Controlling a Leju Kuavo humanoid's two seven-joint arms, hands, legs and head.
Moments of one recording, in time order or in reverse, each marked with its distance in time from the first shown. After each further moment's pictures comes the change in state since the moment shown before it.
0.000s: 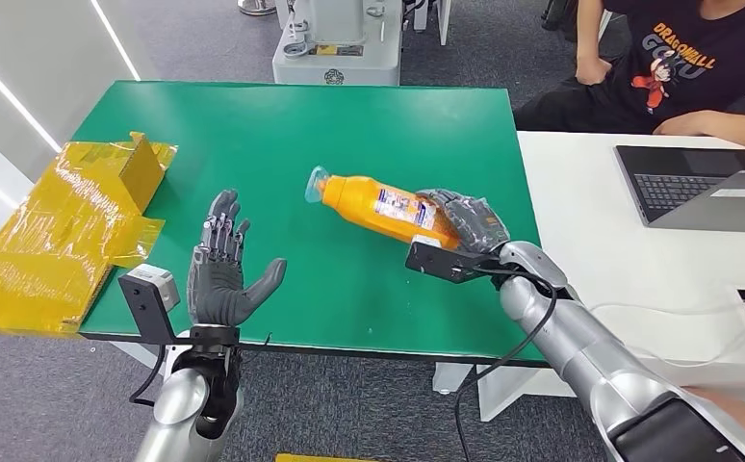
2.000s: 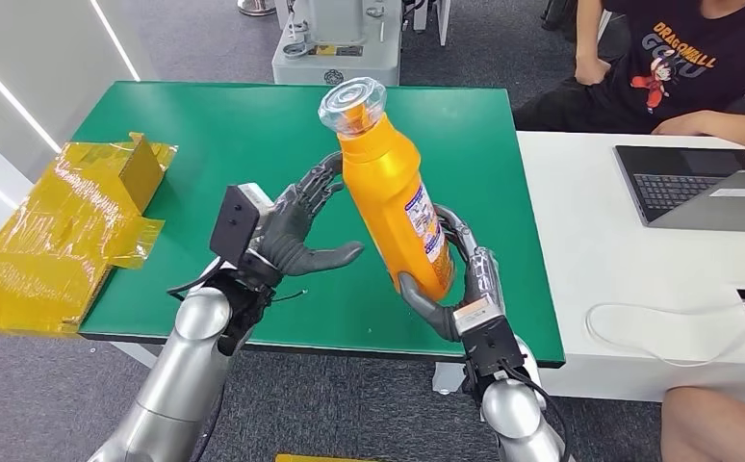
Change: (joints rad) left arm -0.367 0.046 -0.098 0.226 -0.062 -0.416 0.220; right arm 0.624 0.117 -0.327 -0.859 -0.217 -0.041 -0.053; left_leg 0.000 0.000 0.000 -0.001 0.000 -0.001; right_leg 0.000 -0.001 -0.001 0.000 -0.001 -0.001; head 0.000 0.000
